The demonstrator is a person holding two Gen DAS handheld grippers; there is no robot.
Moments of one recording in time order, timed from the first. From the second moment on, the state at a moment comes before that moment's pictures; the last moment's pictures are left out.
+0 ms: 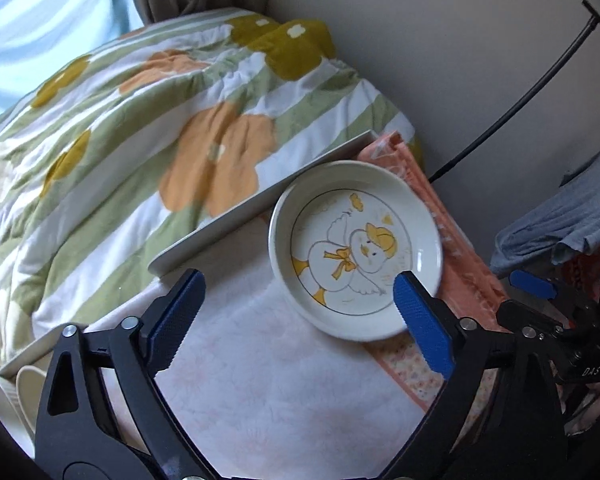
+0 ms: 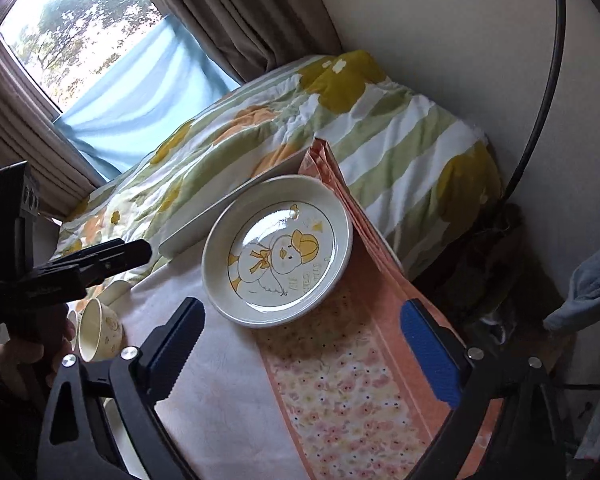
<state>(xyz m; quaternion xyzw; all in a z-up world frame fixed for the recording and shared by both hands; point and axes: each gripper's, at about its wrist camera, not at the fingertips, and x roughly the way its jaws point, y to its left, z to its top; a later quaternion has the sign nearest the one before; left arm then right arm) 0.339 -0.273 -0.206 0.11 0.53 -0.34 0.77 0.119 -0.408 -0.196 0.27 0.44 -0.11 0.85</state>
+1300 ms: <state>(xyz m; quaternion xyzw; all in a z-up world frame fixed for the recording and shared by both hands) 0.373 -0.306 -0.268 0.16 0.55 -0.34 0.74 0.179 -0.430 -0.267 0.27 0.48 -0.12 0.83</state>
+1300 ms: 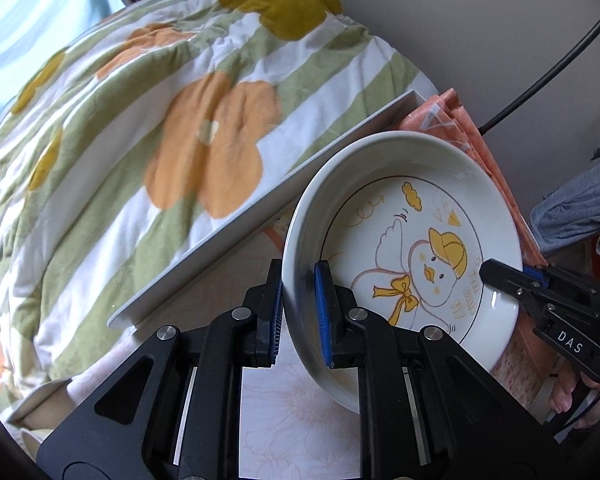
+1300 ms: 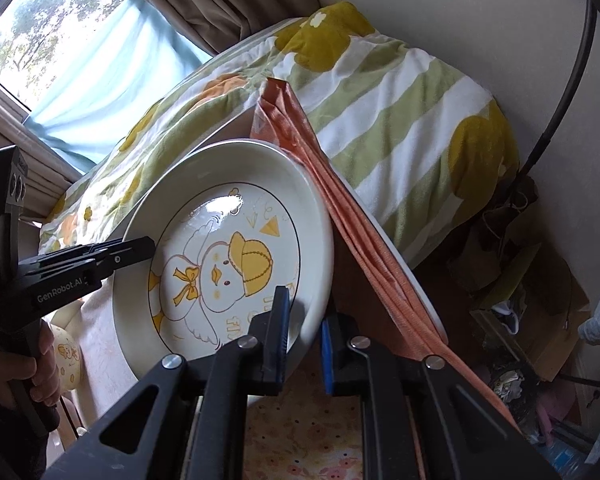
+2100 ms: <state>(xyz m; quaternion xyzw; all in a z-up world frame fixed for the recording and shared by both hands) 0.219 -0.126 -0.119 0.06 0.49 -0.26 0.83 0.099 -0.308 -0.143 0.18 0.44 -0.01 0.88</state>
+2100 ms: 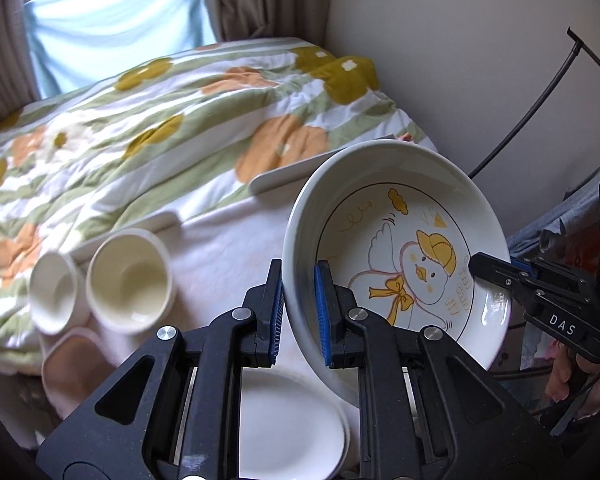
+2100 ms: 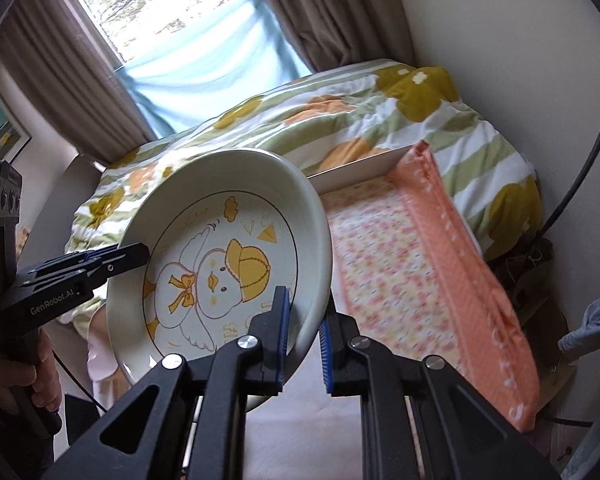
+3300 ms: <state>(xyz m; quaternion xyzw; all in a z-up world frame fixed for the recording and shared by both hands) 0.112 0.029 -0.261 -0.06 0.57 -0.10 0.82 0.090 -0.166 -0.251 0.06 0.53 0.13 0.84</state>
